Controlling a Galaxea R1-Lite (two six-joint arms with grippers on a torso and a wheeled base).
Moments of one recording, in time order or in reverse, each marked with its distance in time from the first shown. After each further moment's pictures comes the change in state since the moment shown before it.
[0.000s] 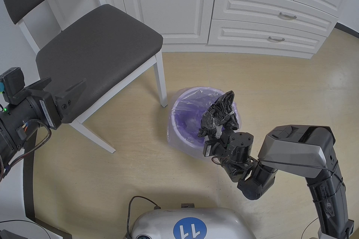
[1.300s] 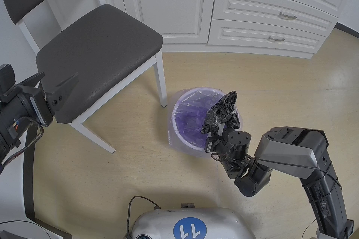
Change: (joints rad) left arm 0.000 -0.044 -0.004 0.000 -0.003 0.014; right arm -0.029 0.072 -0.106 0.009 -0.053 0.002
